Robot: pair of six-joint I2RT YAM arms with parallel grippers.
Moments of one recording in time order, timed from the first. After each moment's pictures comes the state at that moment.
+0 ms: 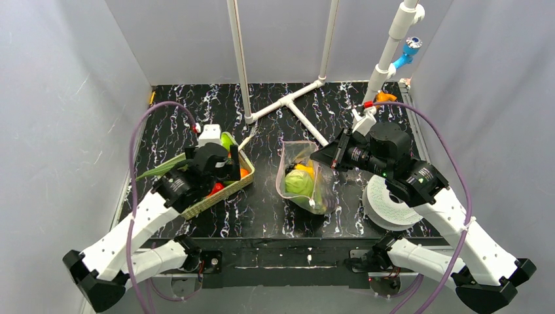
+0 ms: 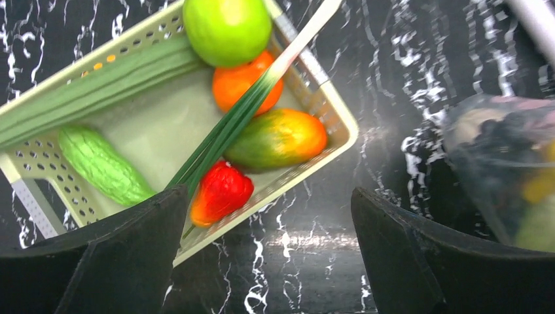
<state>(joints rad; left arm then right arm) -0.73 0.90 1.00 -0.81 -0.54 -0.48 0.71 0.91 1.17 -0.61 -0.18 0.83</state>
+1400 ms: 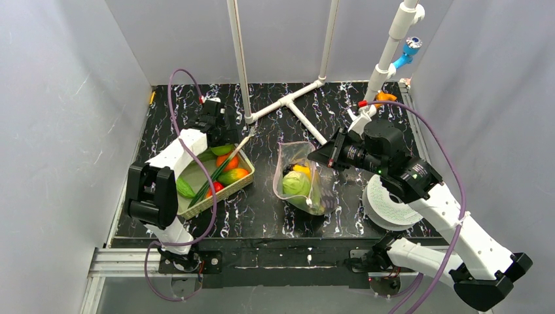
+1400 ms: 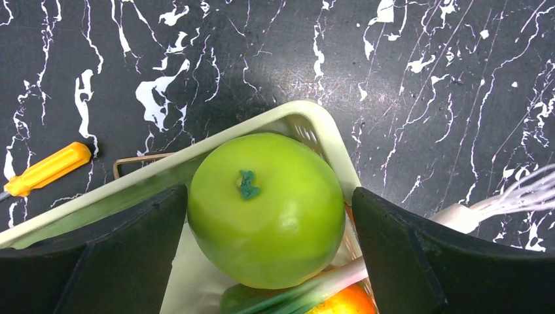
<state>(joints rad) -0.26 1.65 1.20 -0.49 -0.25 -0.34 0.71 0.95 1.17 -0.60 -0.18 0.83</state>
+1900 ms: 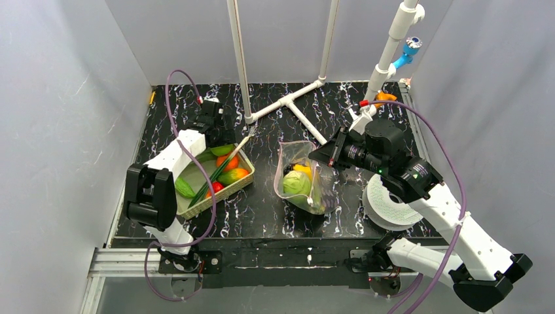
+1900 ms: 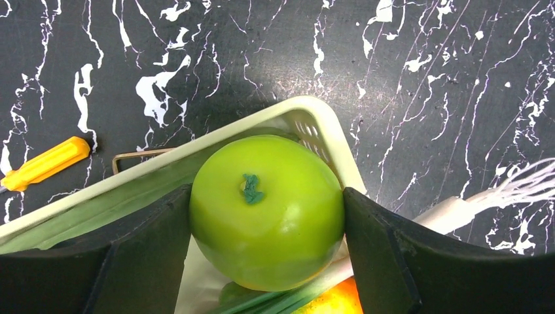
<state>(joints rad) -0.25 1.63 1.20 -0.49 -0.23 -0.36 0.69 0.95 1.17 -0.60 -0.18 0.83</state>
